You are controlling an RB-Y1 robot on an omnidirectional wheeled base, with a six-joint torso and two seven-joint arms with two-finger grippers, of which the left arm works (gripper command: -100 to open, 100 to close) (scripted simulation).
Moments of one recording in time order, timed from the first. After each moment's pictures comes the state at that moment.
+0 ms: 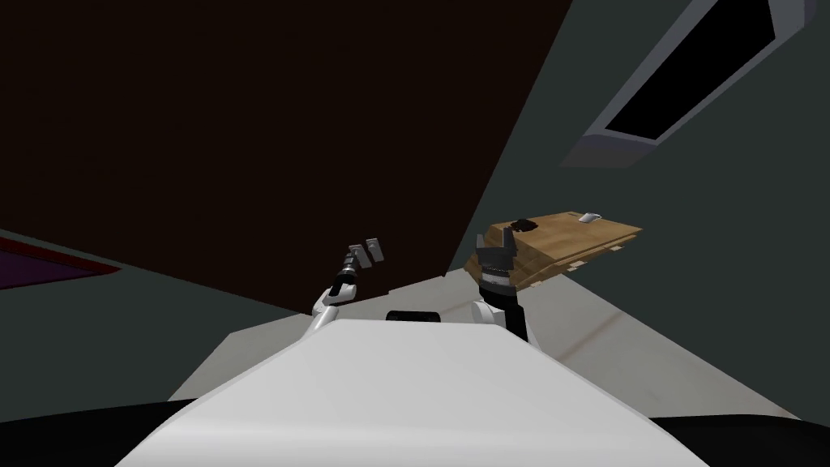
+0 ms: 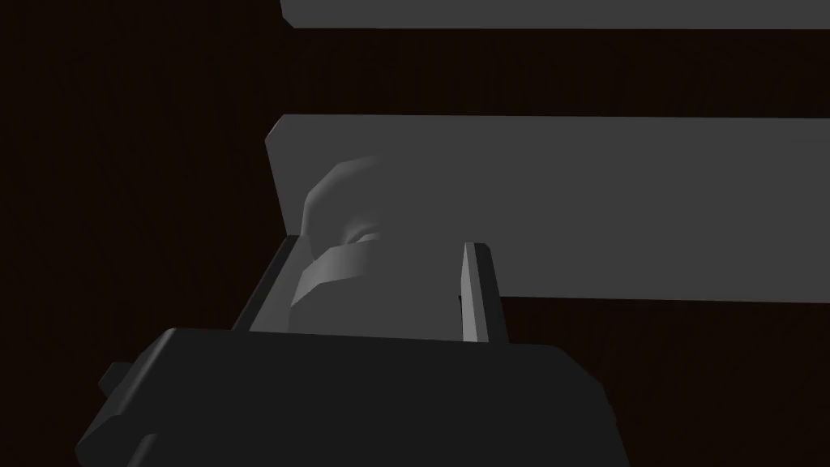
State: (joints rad) arm 0.01 0.24 0.22 -1.18 0.10 -0.35 0.13
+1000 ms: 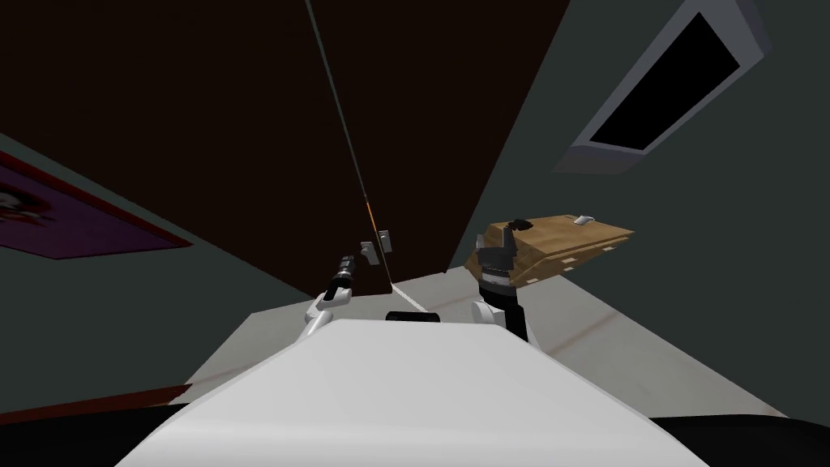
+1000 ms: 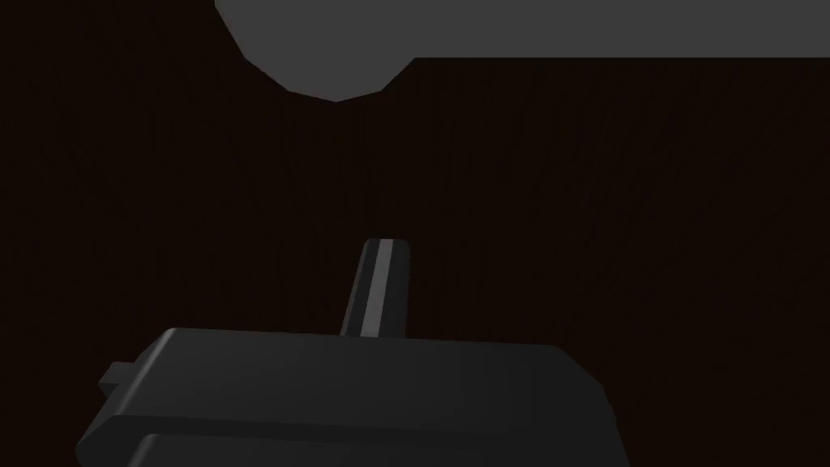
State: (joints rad) arm 0.05 0.27 0.22 -1.17 0.10 -0.34 0.15
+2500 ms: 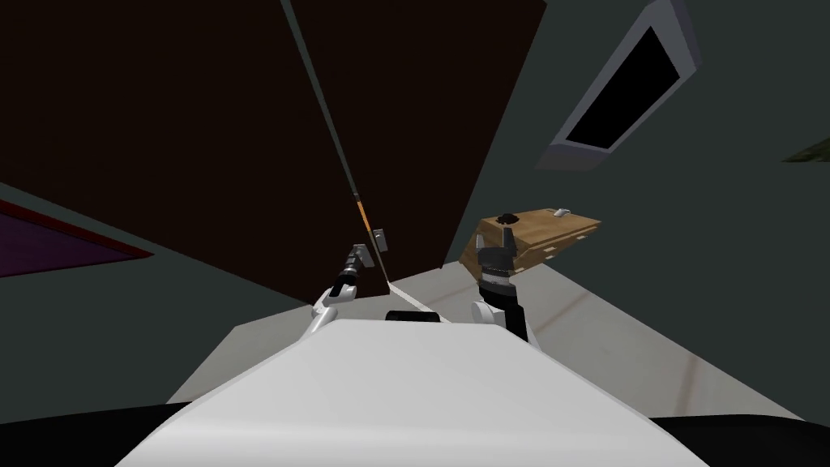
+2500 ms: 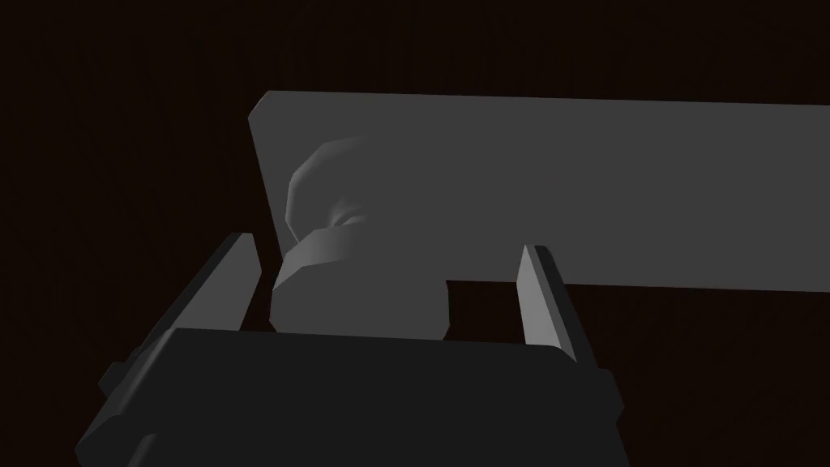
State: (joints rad) arm 0.04 0.26 0.16 -1.22 0.09 -0.34 0.17
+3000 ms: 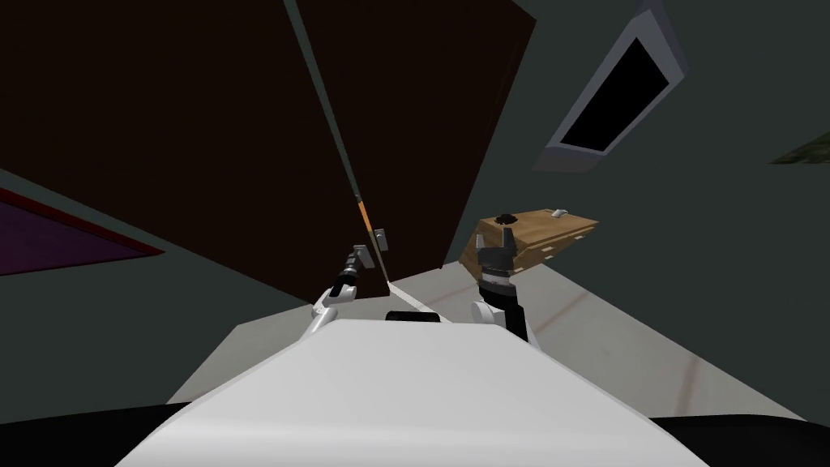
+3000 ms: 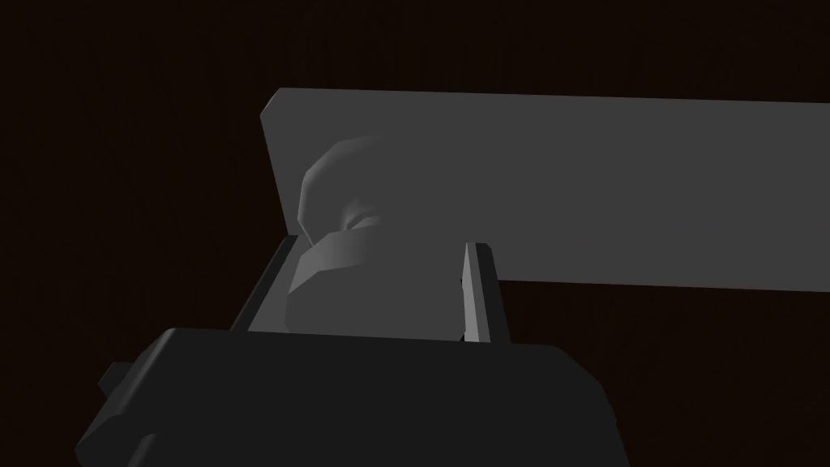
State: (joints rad) arm 0.04 0.26 0.16 -1.22 0.09 -0.34 0.17
